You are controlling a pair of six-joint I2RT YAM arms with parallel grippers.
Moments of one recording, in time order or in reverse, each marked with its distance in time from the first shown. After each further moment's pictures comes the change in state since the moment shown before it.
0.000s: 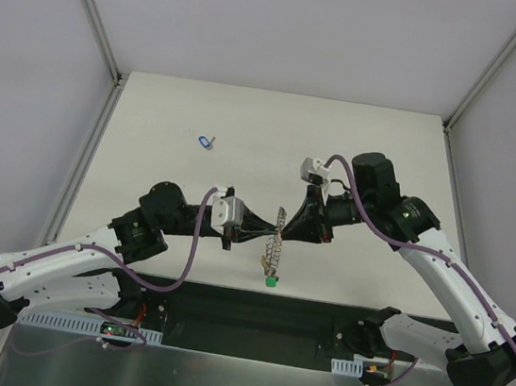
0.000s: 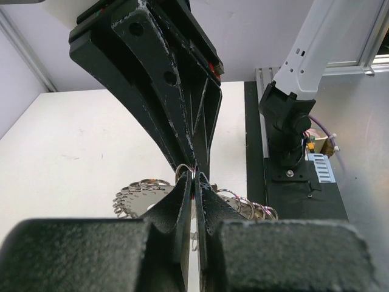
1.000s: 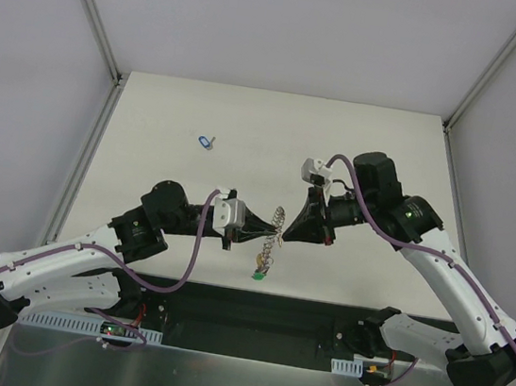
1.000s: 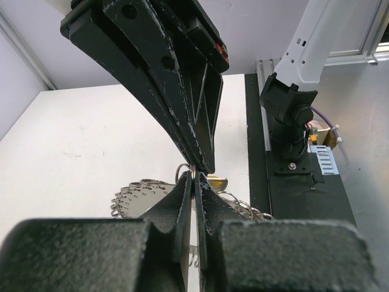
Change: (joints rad) left arm 0.000 0.006 0.008 -0.024 0.013 0.026; right arm 0.000 -0.001 0.021 -0.038 -0.027 -0.006
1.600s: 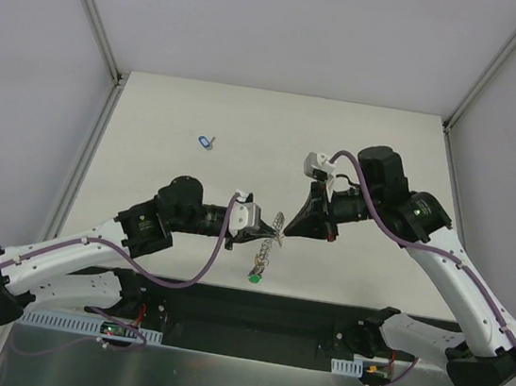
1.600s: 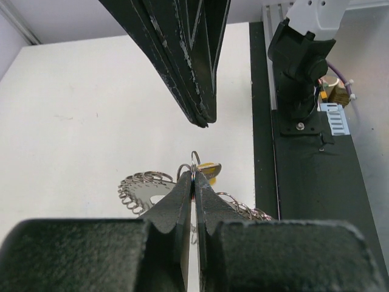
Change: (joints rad) left arm 0.000 0.055 0.068 -0.197 -0.024 0.106; right arm 0.005 0.006 0.097 -0.079 0.034 -0.017
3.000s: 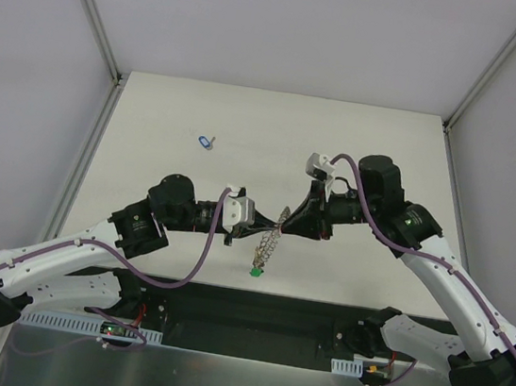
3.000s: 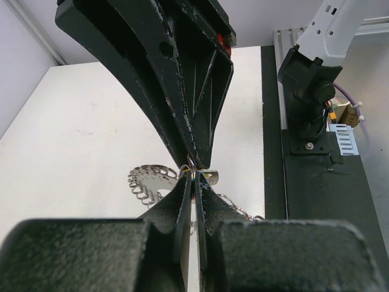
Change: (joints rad) left arm 0.000 -0.021 0.019 0.026 -0.029 -0.013; right arm -0.014 -0.051 -0.177 0.259 0.057 0.153
